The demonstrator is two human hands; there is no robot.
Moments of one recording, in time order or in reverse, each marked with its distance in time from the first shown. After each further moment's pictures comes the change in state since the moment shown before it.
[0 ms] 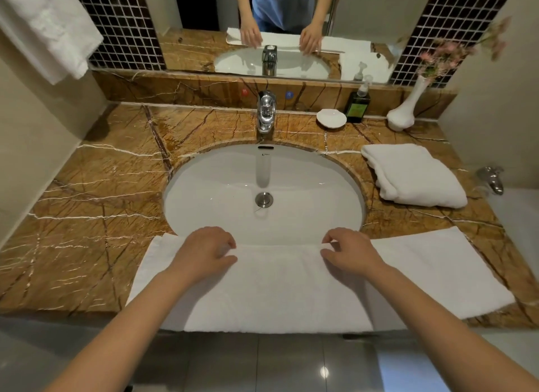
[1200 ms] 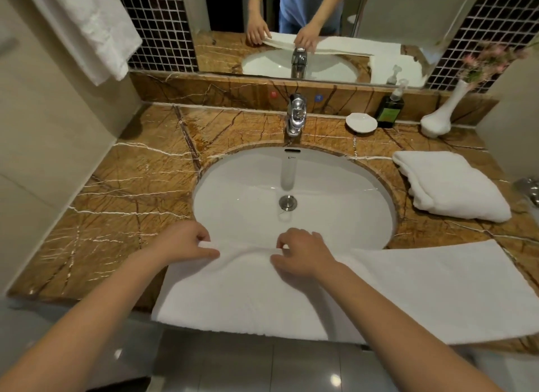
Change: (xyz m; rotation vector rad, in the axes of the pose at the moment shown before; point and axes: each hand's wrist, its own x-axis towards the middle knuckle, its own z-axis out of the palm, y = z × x) left_hand -0.005 -0.094 -0.047 0.039 -0.144 -0.166; right_hand 0.039 -0.126 0.052 -0.073 -0.144 -0.178
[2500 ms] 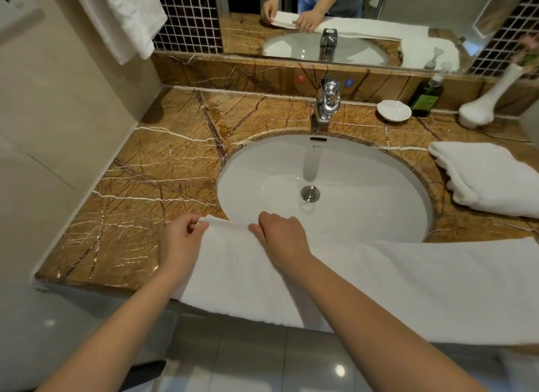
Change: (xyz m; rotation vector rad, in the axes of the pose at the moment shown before) left_hand -0.034 -0.025 0.041 -0.559 0.657 -0.327; right_hand 0.047 -0.079 0.043 -0.120 0.273 -0.122
